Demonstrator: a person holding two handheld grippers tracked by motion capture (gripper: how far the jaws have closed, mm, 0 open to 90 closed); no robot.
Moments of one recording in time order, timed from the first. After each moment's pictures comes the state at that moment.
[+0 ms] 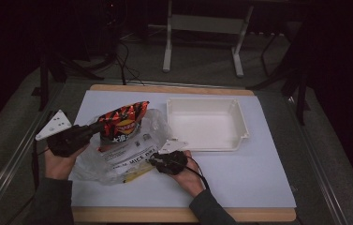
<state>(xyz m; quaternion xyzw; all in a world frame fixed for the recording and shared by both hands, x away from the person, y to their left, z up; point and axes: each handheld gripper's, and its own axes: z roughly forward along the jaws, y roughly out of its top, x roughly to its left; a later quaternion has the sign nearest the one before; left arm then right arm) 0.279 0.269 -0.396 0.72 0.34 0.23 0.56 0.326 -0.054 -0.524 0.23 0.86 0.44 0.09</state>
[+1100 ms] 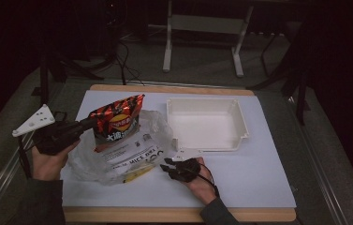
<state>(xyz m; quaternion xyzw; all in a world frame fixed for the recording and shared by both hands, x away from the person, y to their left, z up) 0.266 0.281 -0.366 0.70 0.34 0.22 0.59 0.307 -0.094 -0.528 0.23 0.86 0.45 0.10</state>
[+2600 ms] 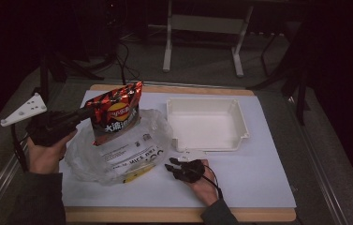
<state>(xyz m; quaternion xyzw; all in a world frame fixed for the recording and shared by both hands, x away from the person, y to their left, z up) 0.270 0.281 -0.337 0.68 0.33 0.22 0.61 0.308 -0.108 -0.538 0.26 0.85 0.45 0.11</state>
